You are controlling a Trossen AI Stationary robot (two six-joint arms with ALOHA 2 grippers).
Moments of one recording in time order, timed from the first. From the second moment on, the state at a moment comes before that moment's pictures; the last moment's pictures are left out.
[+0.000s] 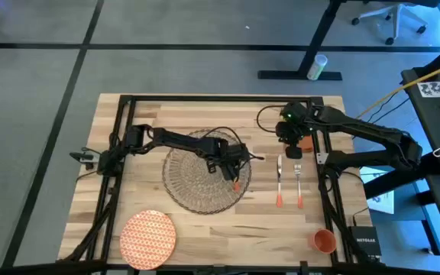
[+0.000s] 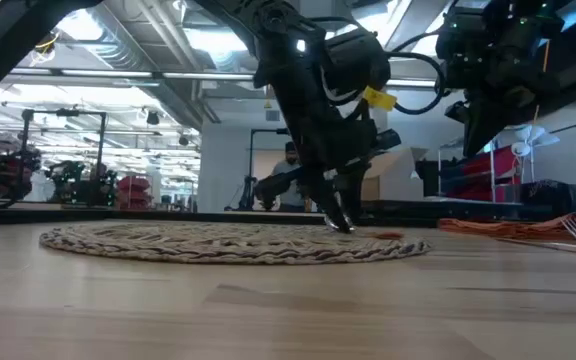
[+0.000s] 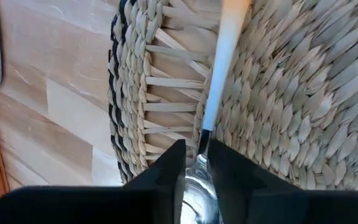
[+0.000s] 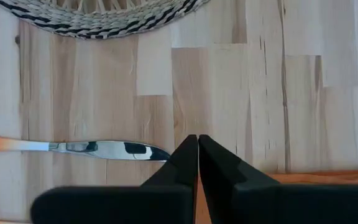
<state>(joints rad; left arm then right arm) 0.04 2.21 1.65 -0.55 -0.16 1.38 -0.52 1.08 0.82 -0.91 -0.18 -0.48</state>
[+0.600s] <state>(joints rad) 0.00 2.21 1.65 -0.53 -0.25 1.37 -0.52 1.08 0.82 -0.91 -0.18 -0.48</state>
